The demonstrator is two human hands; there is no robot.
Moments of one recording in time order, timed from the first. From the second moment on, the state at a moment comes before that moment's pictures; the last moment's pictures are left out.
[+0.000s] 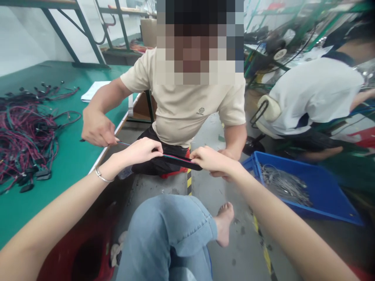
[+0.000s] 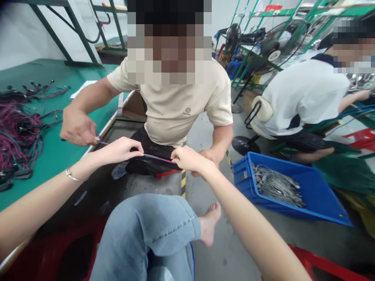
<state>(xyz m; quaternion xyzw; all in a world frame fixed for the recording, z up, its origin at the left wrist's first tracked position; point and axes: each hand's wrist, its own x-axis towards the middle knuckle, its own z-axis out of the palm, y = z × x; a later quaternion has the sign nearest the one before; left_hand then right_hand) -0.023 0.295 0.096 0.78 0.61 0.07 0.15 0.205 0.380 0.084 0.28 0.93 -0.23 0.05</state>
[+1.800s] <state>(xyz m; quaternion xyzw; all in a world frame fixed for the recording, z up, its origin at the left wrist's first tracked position) 0.005 0.287 0.063 0.82 0.53 0.02 -0.23 0.212 0.330 0.051 0.42 0.90 0.06 -0.07</state>
